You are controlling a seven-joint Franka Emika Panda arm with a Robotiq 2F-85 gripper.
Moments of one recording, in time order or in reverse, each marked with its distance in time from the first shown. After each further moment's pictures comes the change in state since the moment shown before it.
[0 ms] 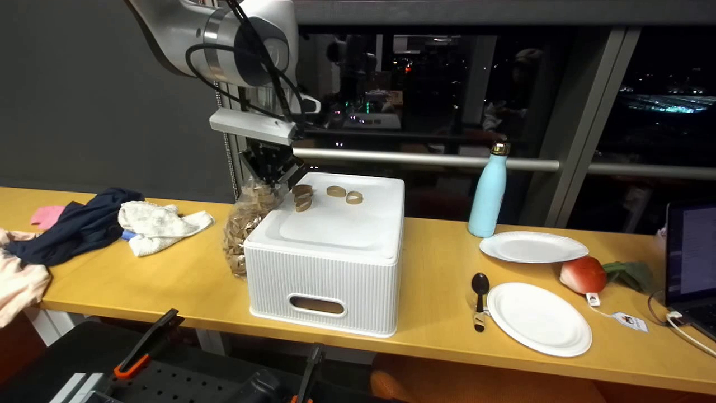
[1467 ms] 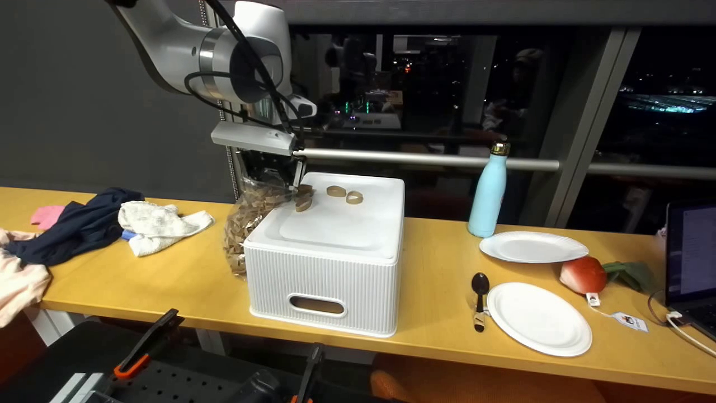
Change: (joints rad) arm 0.003 0.027 0.018 -0.030 -0.028 0.163 -0.017
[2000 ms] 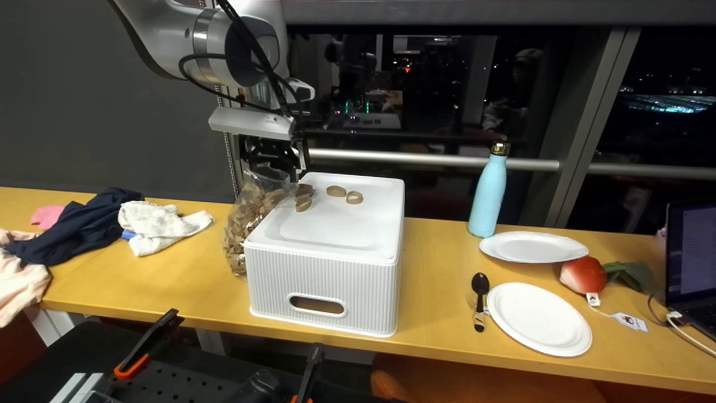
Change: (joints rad) arm 0.004 -0.051 -0.002 -0.006 -0.018 0.000 0.002
